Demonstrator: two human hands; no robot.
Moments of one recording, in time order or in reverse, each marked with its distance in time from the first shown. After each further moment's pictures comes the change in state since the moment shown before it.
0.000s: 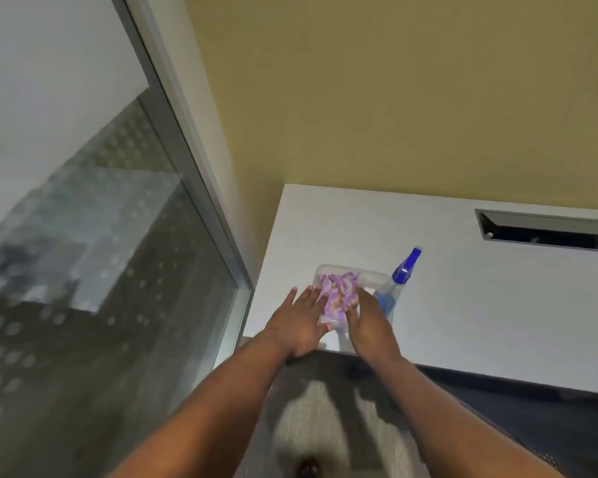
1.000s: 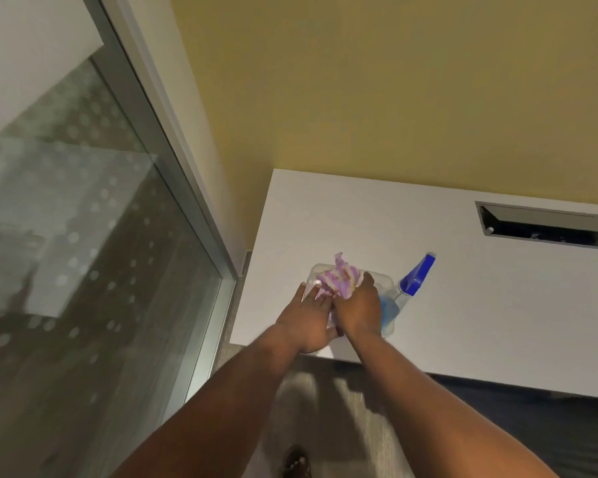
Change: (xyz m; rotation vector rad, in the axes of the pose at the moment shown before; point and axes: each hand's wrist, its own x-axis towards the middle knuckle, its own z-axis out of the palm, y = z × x) left_hand 0.067 -0.011 0.024 -0.121 0.021 0.095; right_hand 0.079 -0.011 0.037 -0.013 0.214 0.329
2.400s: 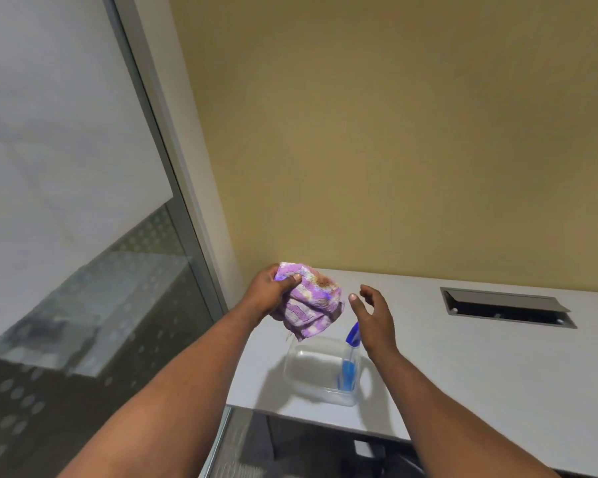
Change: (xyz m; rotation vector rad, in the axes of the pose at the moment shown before) left_hand -0.083 0.106 -0.225 -1.115 0.586 -0.287; right_hand -0.024 -0.018 -0.200 0.661 -0.031 -0.355
